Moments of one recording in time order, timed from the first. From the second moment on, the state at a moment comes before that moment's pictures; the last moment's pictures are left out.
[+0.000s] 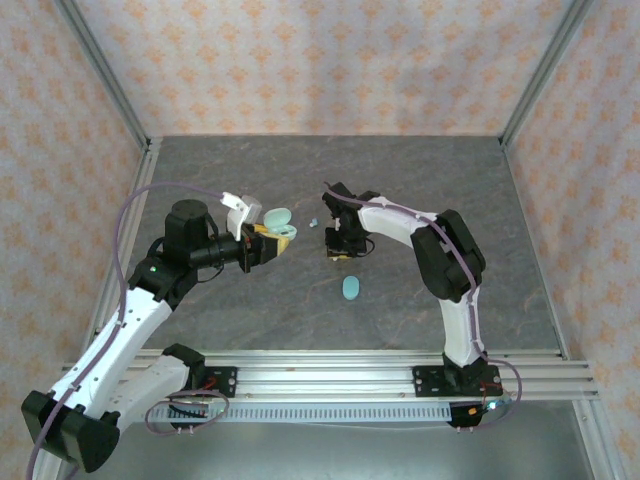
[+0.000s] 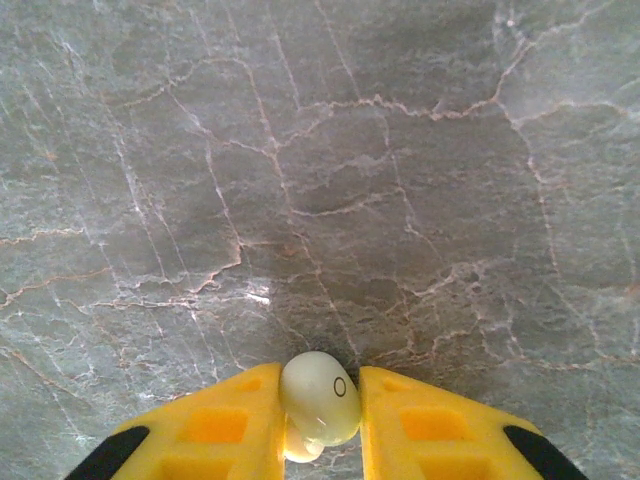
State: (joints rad) left arm -0.32 0.89 0.85 -0.38 0.68 -0.17; right arm 0.62 2.05 1.47 -0.79 -0.18 0.56
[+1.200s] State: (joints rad) left arm -0.61 1.31 0.95 0.04 0.58 -0.07; right arm 0.63 1.22 1.55 -1.16 0.11 0.63
